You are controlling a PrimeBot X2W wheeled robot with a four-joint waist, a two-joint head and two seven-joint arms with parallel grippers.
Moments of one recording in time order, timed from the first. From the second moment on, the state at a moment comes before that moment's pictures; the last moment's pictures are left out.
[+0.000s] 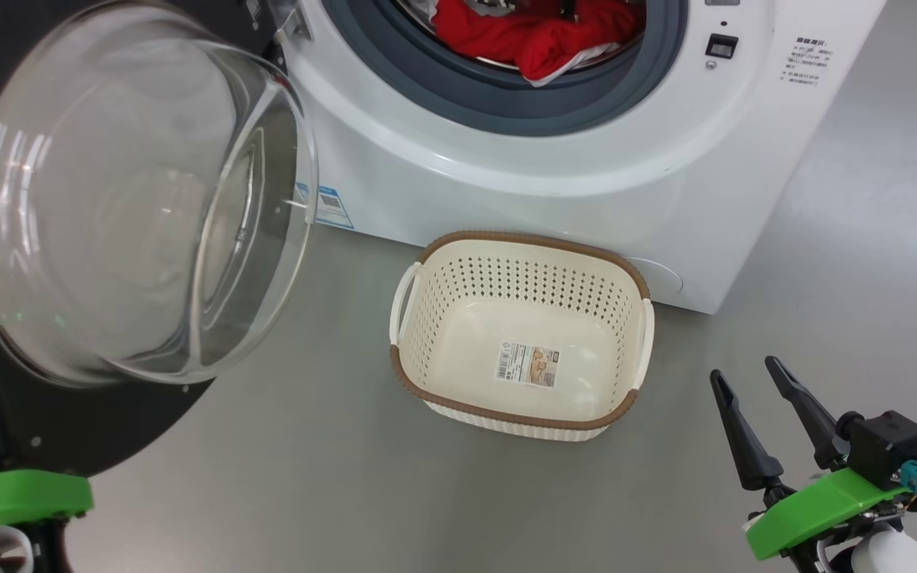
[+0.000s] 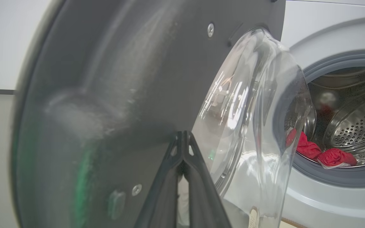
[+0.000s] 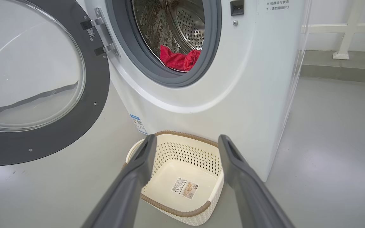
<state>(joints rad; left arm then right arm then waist) -0.29 0.04 0.41 0.35 -0.29 -0.11 -0.26 -0.09 -0.21 0.14 0.30 0.43 0.12 -0.25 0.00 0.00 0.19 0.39</state>
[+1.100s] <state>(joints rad) -0.54 0.17 0.67 0.64 -0.14 -0.13 -0.26 -0.13 -0.23 0.17 0.29 0.43 0.12 -0.25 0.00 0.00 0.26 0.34</state>
